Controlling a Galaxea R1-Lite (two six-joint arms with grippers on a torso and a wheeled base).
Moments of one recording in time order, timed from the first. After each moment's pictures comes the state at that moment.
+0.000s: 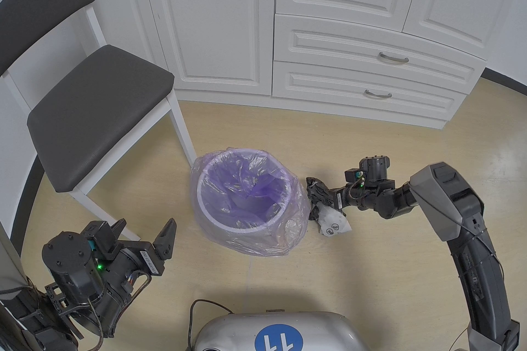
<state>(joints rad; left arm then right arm) -0.66 1.74 -0.02 -1.53 0.54 -0.29 0.20 2.80 -1.83 -0.47 0.27 -0.12</state>
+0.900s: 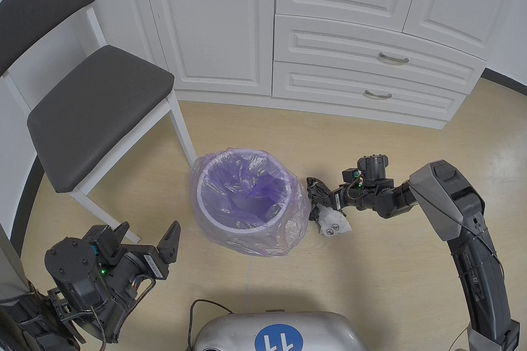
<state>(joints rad) -0.71 1.74 -0.02 -1.53 0.59 -0.32 0.21 2.78 -1.80 -0.45 0.27 -0.14</state>
